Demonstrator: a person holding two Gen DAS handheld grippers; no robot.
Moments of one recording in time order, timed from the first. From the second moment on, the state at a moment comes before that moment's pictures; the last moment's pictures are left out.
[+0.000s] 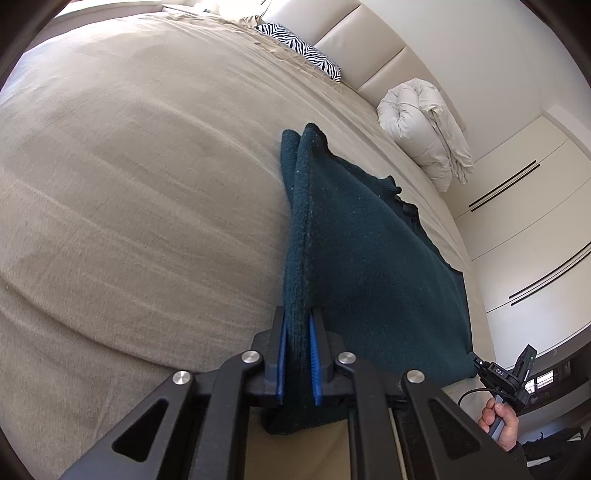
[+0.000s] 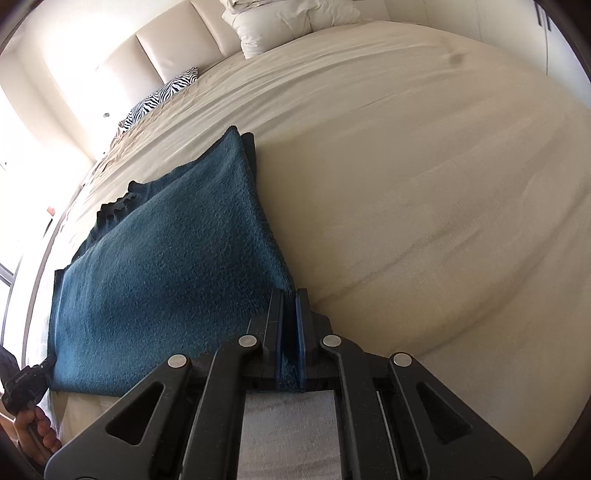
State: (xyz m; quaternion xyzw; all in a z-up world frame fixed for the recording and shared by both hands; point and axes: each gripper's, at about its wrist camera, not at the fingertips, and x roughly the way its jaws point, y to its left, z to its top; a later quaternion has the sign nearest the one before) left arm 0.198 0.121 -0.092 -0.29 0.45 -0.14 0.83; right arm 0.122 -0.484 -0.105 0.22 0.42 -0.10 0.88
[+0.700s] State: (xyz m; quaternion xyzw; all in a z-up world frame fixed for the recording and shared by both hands) left arm 0.191 0.122 -0.093 -0.30 0.45 -0.13 0.83; right arm 0.116 -0.495 -0.106 0.26 0.42 -0.08 0.87
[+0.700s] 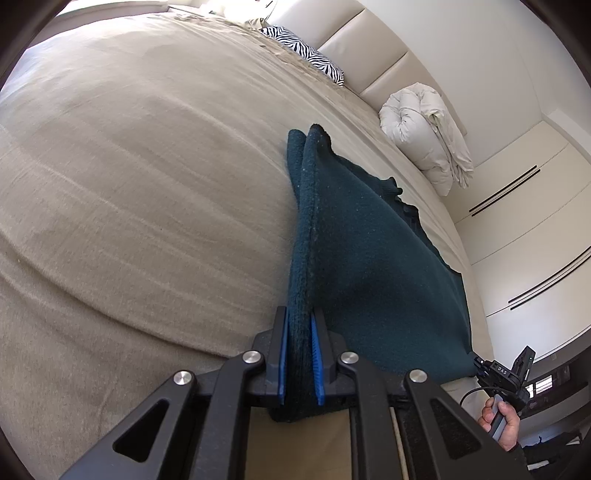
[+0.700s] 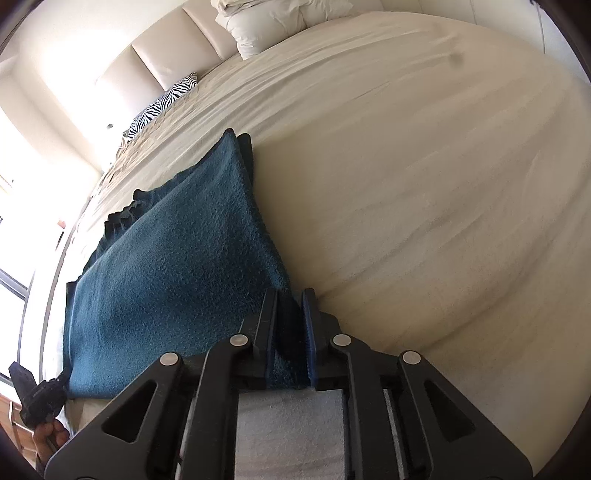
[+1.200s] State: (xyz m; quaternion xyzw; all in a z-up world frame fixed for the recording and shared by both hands) left arm 0.210 0.000 -0.026 -0.06 0.43 -0.13 0.89; right arm 0.156 -0.372 -0.084 0.37 0.39 0.15 0.83
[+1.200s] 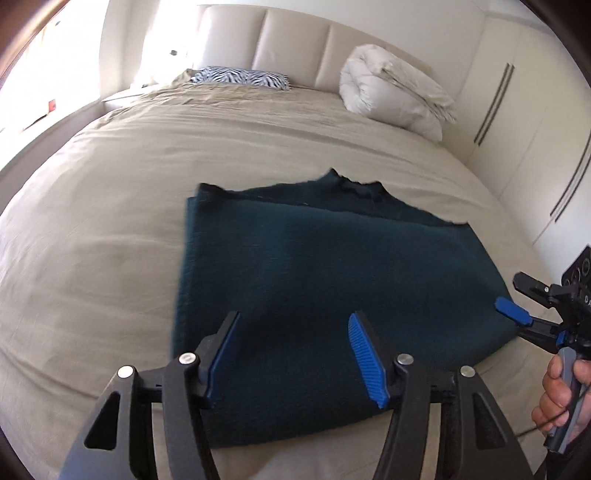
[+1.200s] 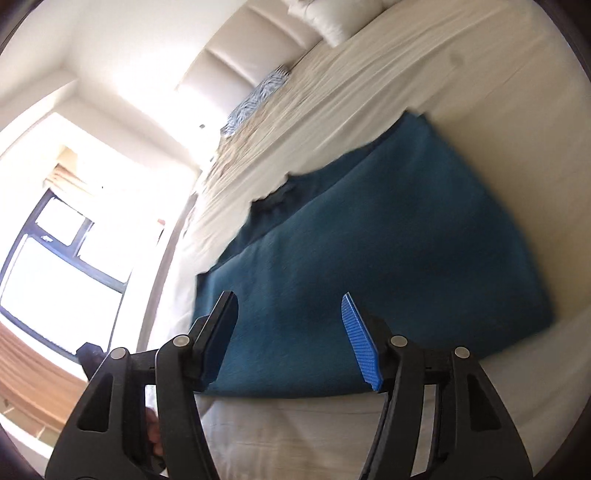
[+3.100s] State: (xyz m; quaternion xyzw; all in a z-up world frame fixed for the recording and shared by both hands) left arm 0.295 0.053 -0.058 -0.14 0.43 -0.12 0.88; right arm 0.227 -0.505 -0.120 0.52 0.29 -0.01 0.80
